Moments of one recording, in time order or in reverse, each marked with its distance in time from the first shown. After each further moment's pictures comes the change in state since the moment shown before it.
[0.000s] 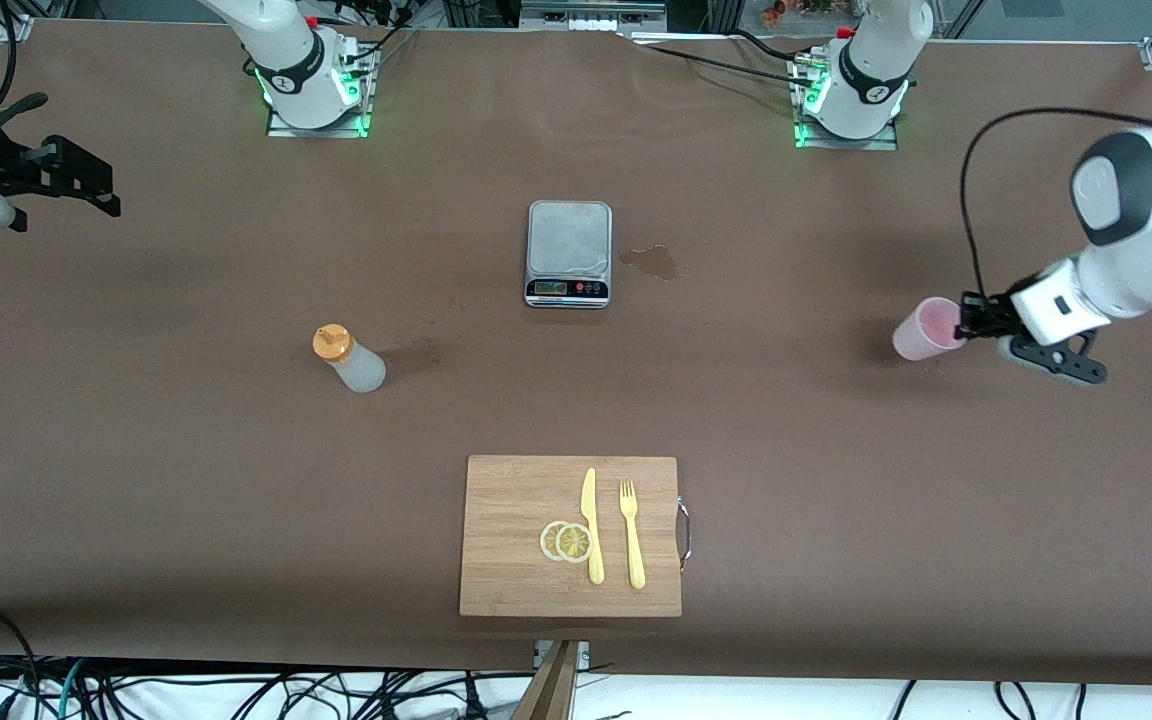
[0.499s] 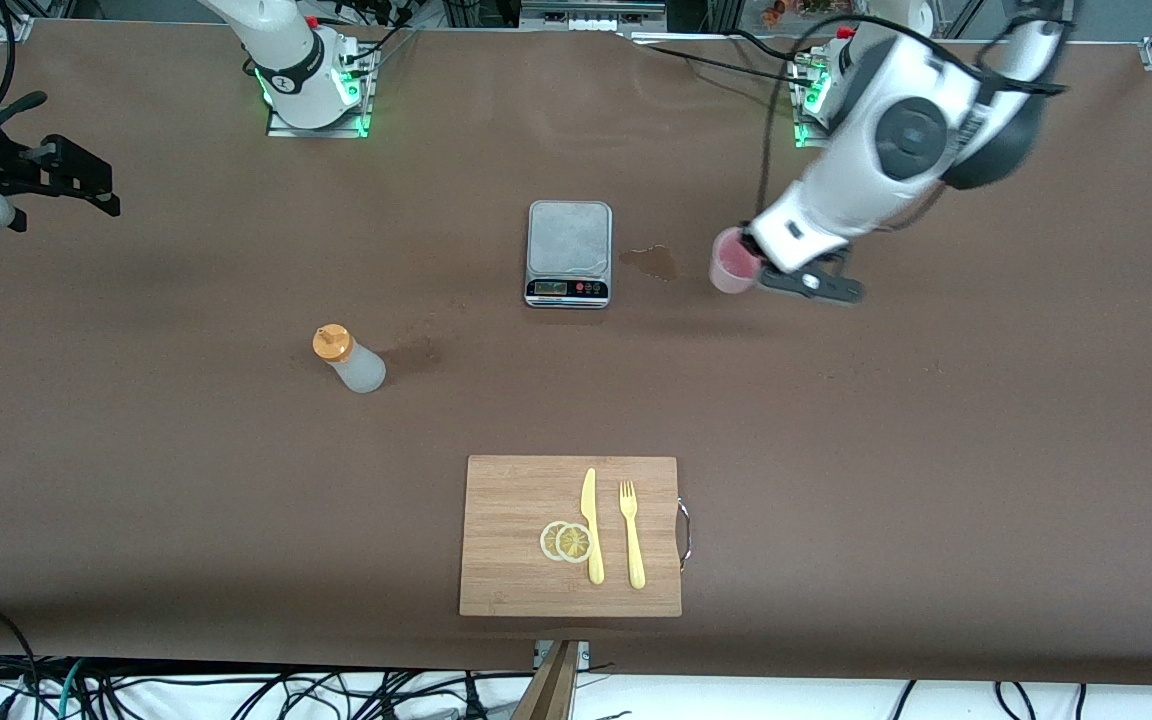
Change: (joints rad) left arm -0.020 -0.020 -0.525 -0.015 0.000 -0.009 -0.659; right arm 0.000 -0.001 -0.001 0.000 0.000 0.000 -0.007
